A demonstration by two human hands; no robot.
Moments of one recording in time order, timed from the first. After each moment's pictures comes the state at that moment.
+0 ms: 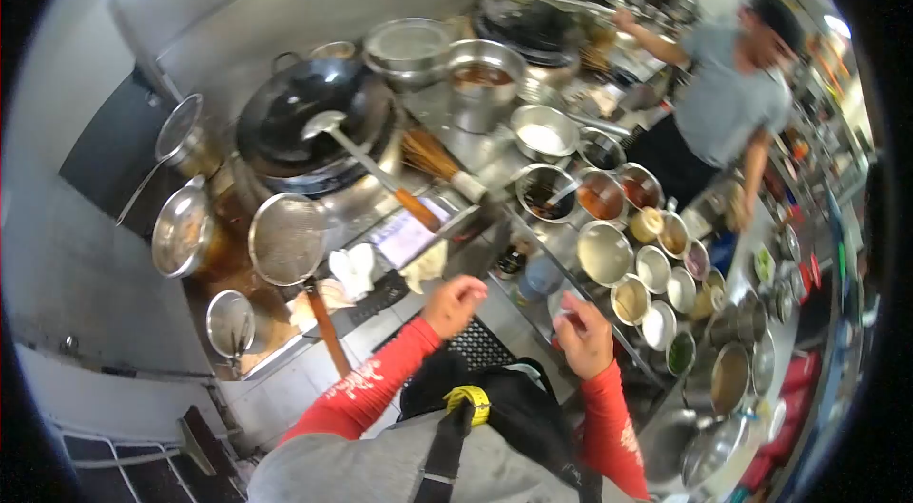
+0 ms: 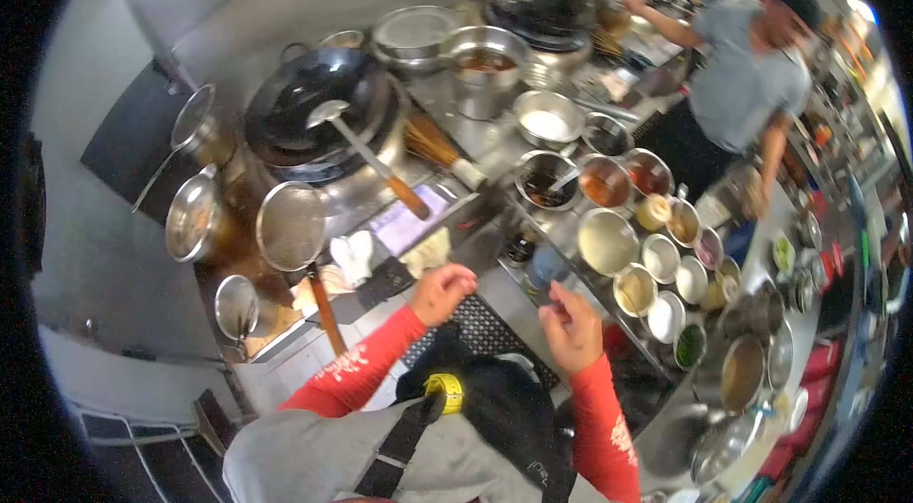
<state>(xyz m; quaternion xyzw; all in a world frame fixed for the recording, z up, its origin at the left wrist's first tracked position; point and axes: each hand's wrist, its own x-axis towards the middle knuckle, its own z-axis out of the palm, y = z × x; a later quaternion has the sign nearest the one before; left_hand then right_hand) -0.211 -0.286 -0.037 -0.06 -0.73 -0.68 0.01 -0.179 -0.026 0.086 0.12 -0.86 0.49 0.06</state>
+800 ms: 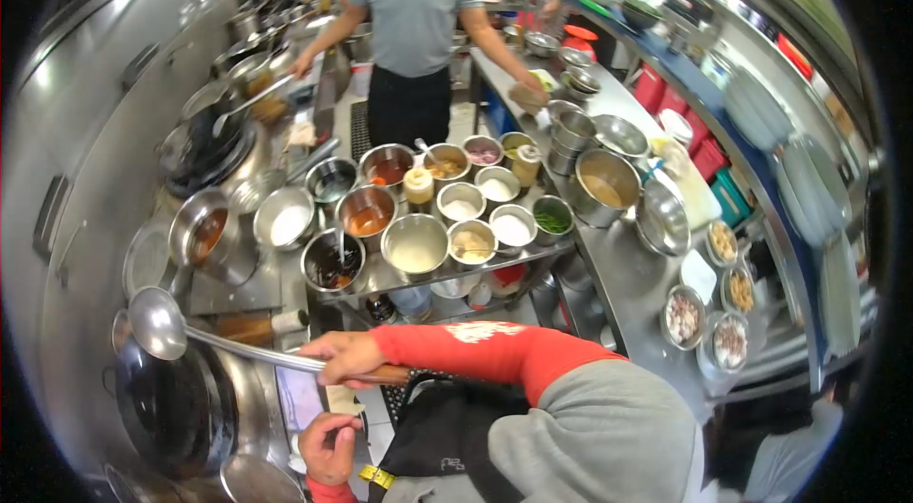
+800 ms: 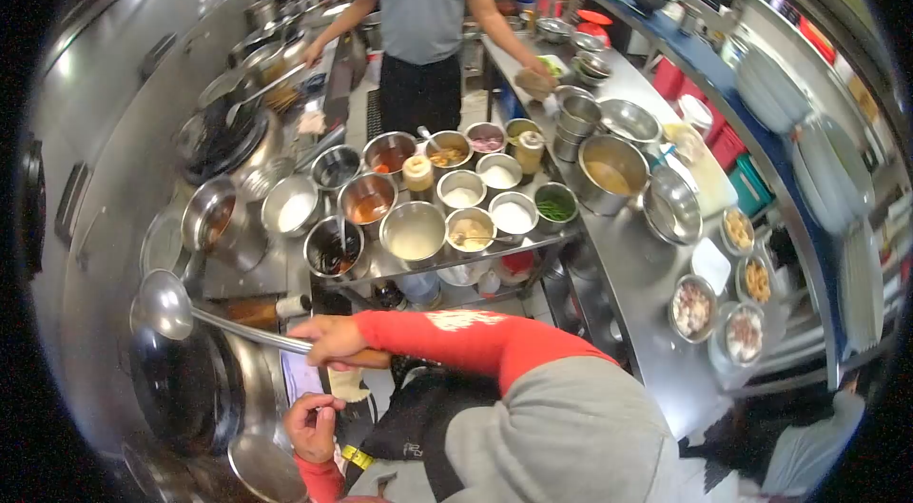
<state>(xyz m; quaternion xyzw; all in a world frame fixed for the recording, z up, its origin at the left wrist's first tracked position) -0.234 -0.360 0.112 -0.30 -0.71 -0.63 -0.12 -0.299 -0.136 0.108 0.22 -0.54 0.76 -0.30</state>
